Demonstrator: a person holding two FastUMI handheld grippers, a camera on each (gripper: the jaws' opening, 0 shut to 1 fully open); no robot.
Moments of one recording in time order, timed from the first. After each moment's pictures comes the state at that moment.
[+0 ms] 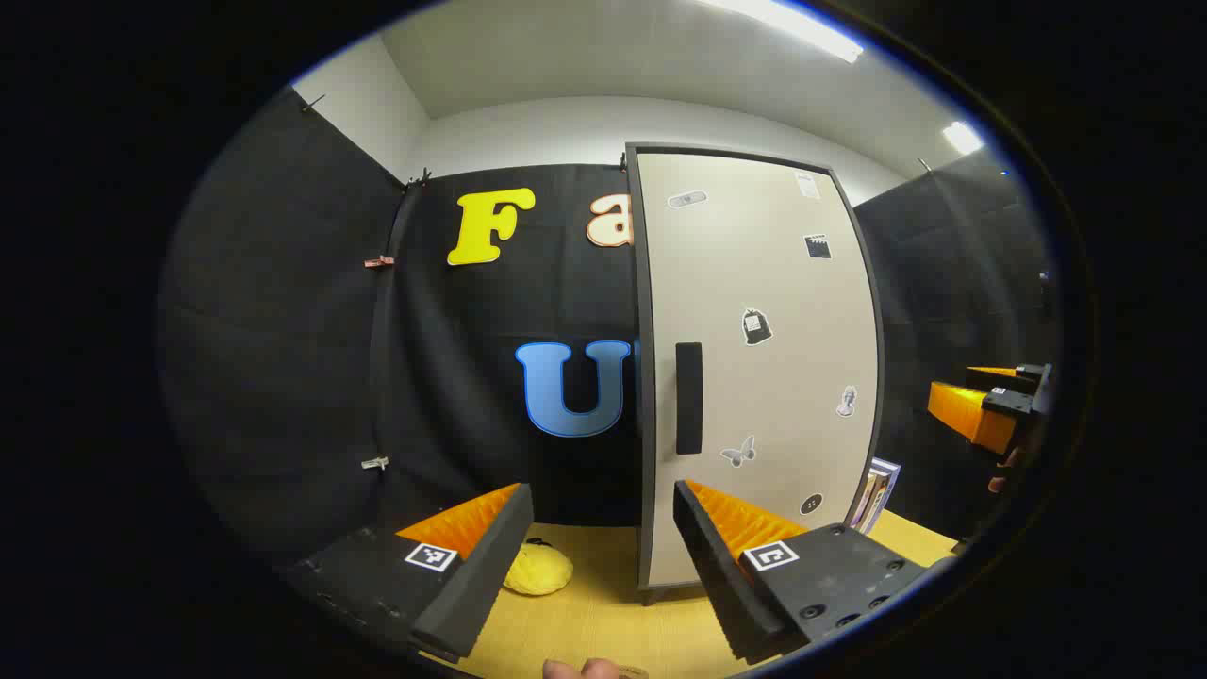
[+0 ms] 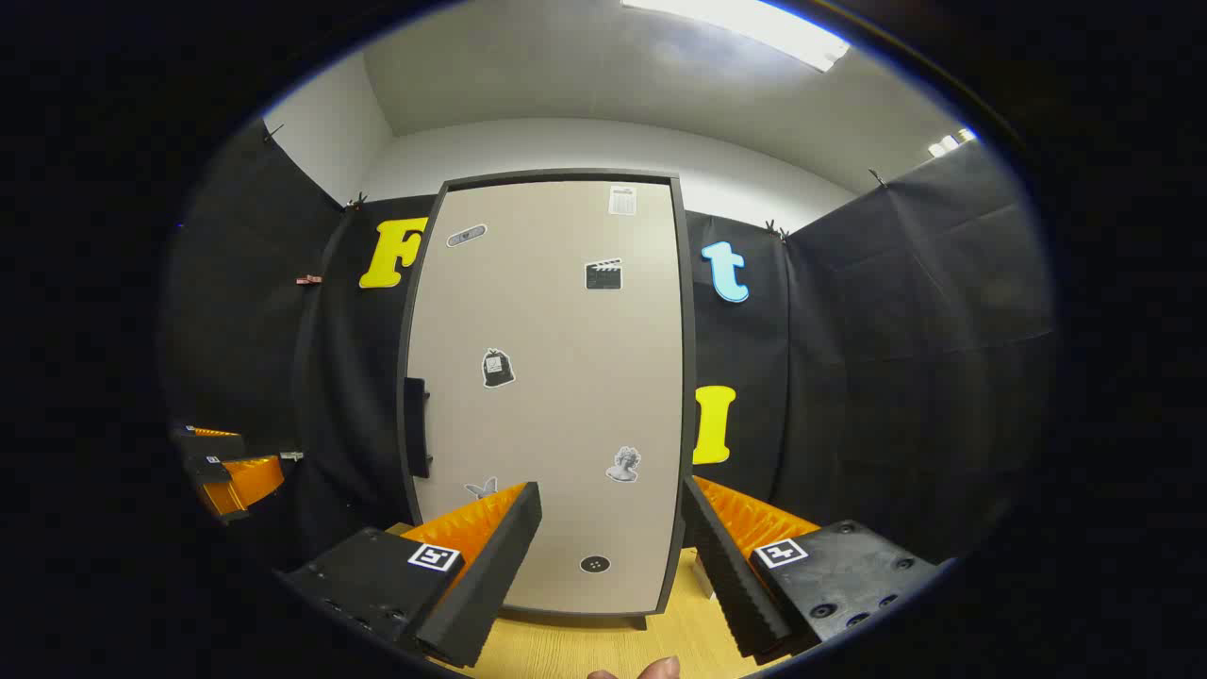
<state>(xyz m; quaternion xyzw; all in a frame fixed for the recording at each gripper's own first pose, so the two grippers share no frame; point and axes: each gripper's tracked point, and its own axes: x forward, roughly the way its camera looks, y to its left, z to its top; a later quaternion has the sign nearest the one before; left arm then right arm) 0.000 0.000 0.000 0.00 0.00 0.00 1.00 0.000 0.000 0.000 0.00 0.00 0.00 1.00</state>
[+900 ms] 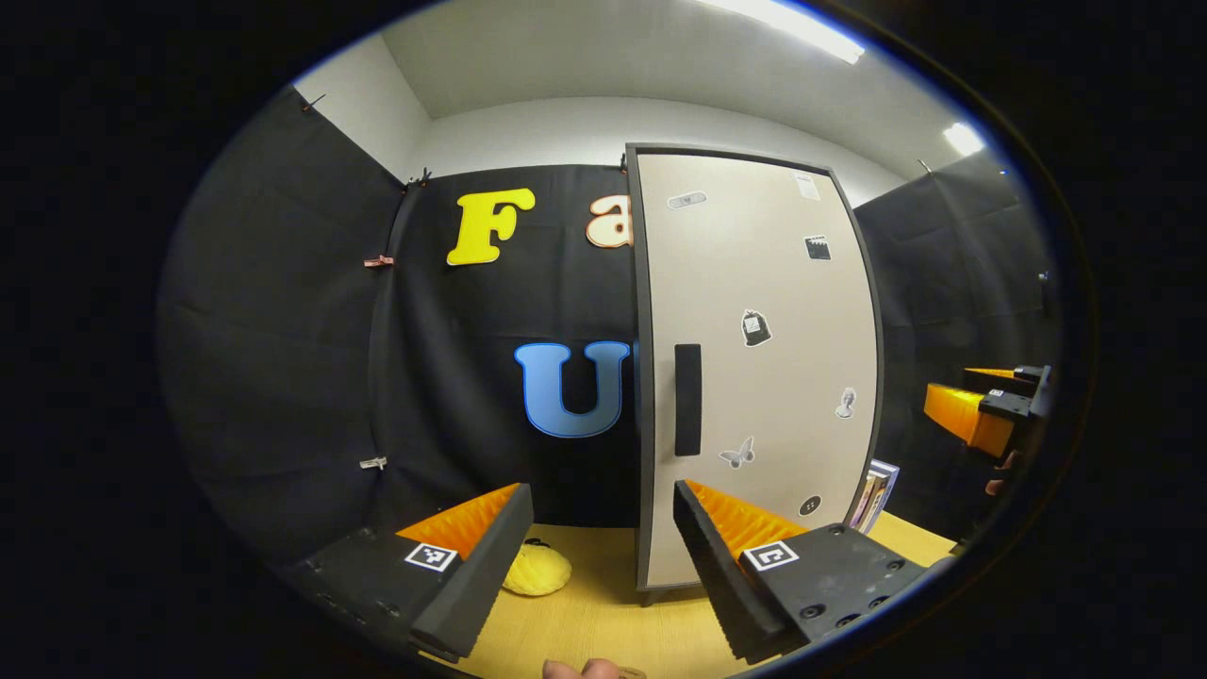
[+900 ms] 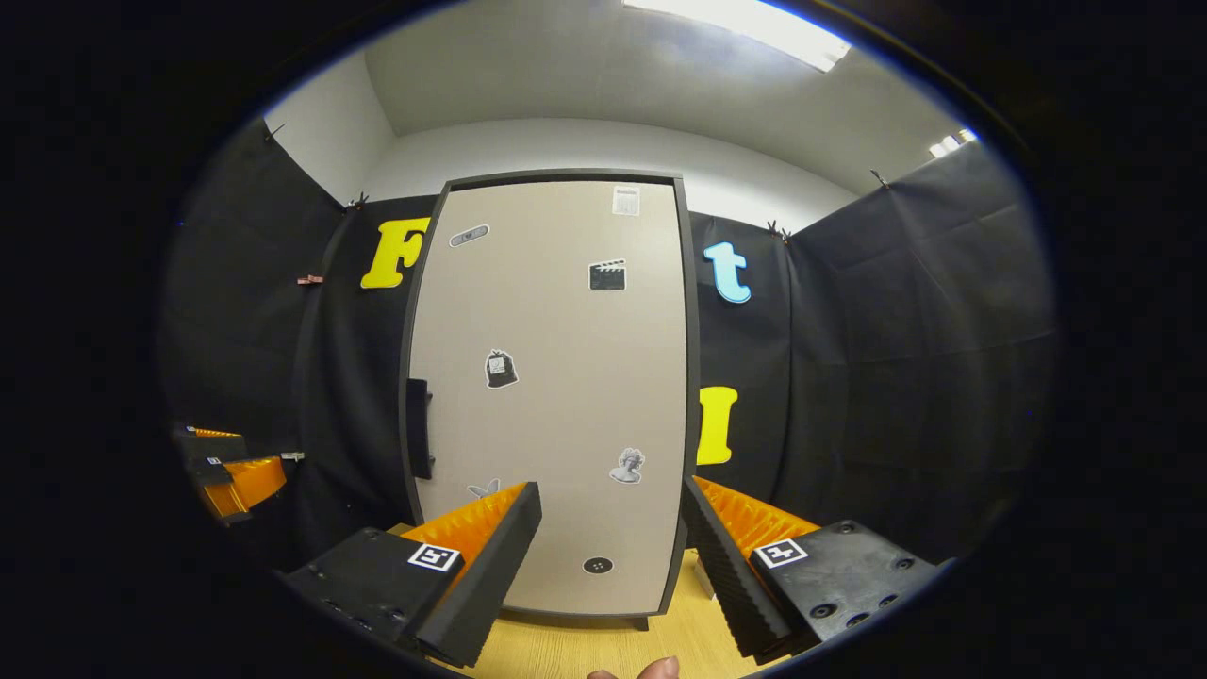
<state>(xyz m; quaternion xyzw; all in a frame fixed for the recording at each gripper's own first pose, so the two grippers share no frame) 0.002 -0.001 0.000 0.00 0.00 0.00 1.00 0.003 0.004 0.001 0.00 0.00 0.00 1.00</state>
